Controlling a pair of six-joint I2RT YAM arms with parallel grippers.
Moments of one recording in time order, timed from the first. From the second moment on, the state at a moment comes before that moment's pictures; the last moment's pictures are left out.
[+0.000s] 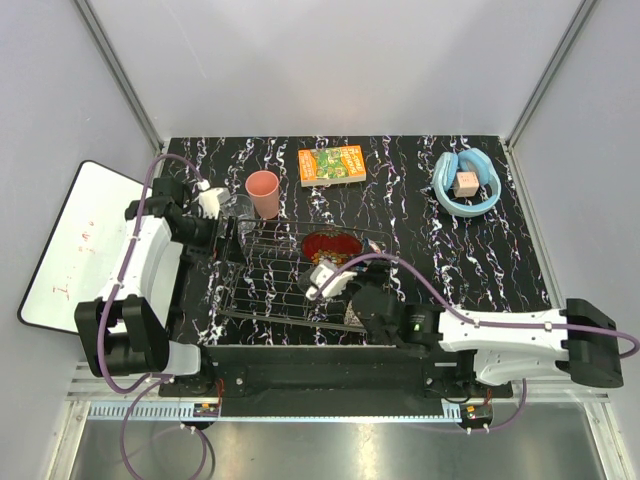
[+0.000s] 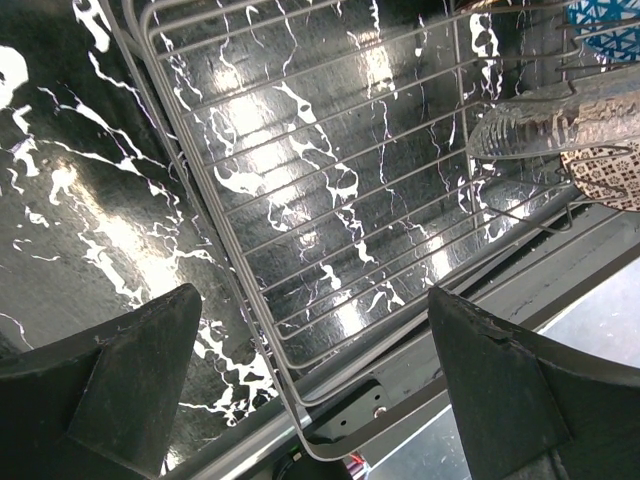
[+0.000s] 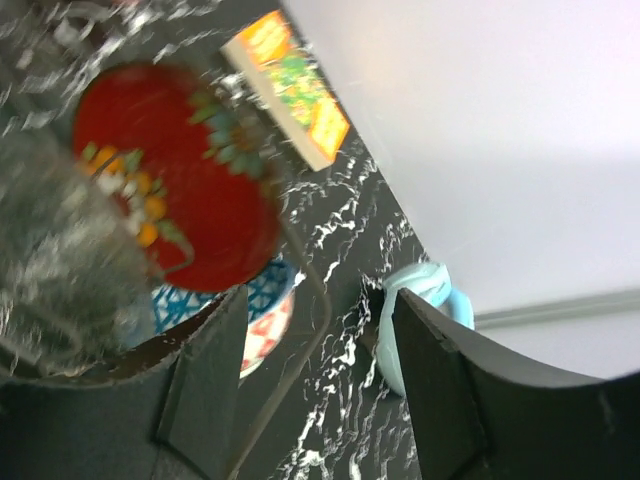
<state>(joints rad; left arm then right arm) 0.10 1.37 1.14 -1.05 0.61 0.32 1.33 1.17 0.68 0.19 0.94 -0.67</state>
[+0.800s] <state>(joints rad) -0.10 1.43 1.04 -1.05 0.62 0.32 0.77 1.03 1.02 -0.39 0.71 0.25</state>
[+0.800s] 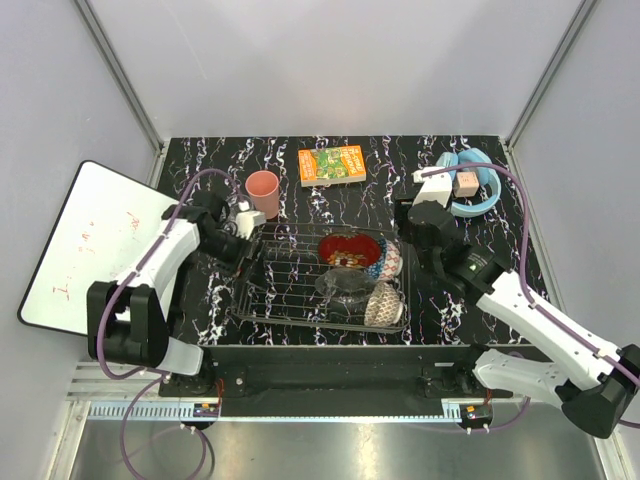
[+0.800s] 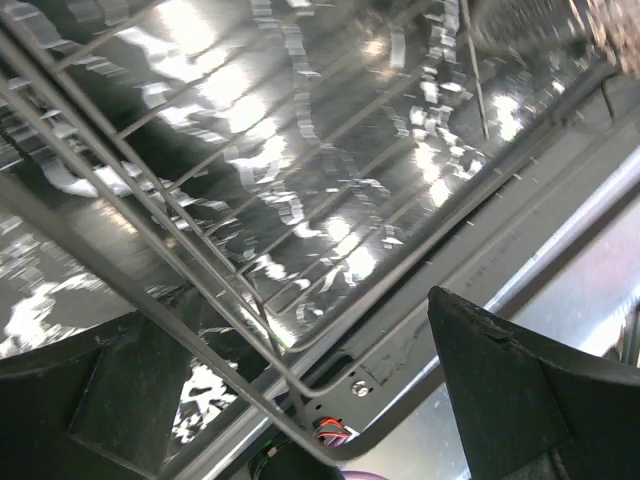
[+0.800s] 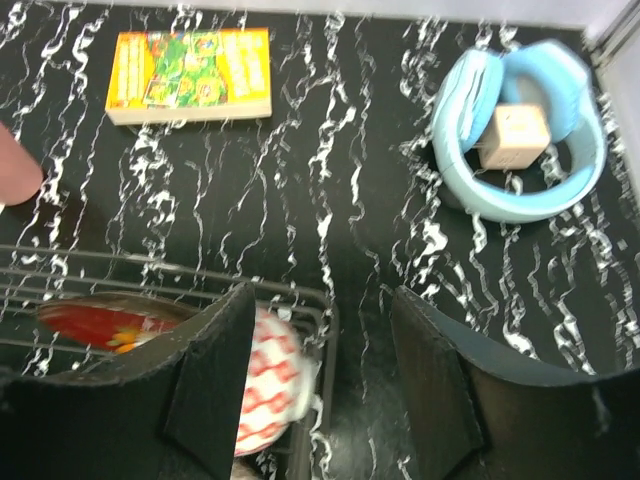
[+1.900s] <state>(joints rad) 0.05 1.69 1.79 -1.12 0.29 0.20 0.73 1.18 1.09 -0.40 0.58 0.35</state>
